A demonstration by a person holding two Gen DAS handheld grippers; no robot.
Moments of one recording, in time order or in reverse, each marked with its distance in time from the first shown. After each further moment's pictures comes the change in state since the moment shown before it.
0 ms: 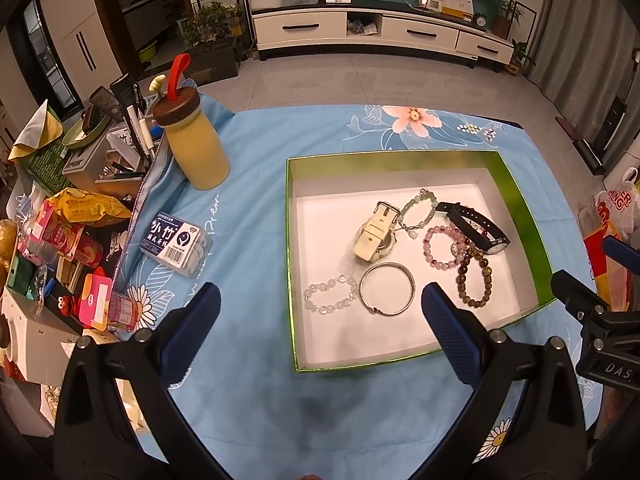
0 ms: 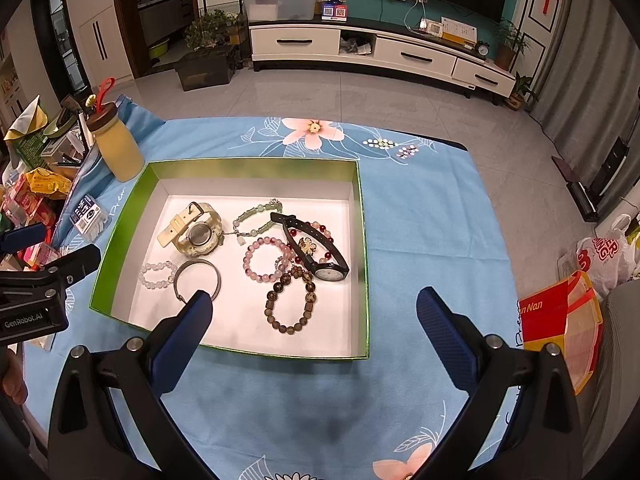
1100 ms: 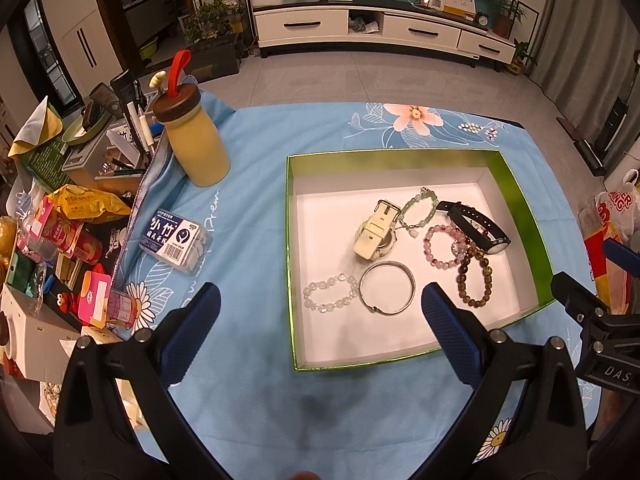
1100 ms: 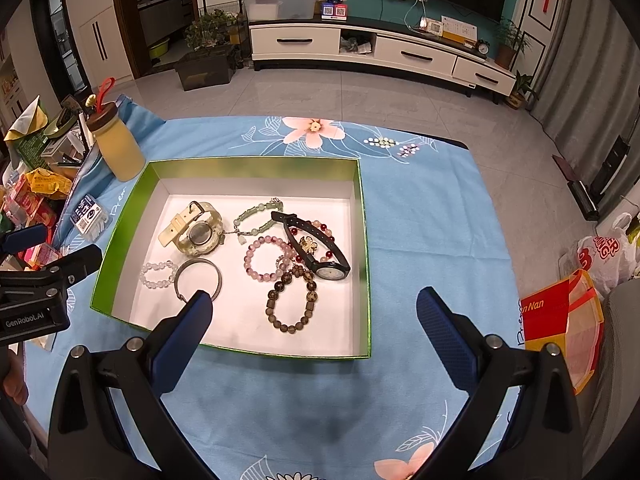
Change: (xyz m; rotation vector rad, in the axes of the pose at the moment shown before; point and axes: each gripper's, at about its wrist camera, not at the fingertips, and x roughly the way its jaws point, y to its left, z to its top) left arm 0.003 0.002 -0.001 -0.010 0.011 -0.003; right arm -0.001 0.001 0.001 0.006 0.000 0.001
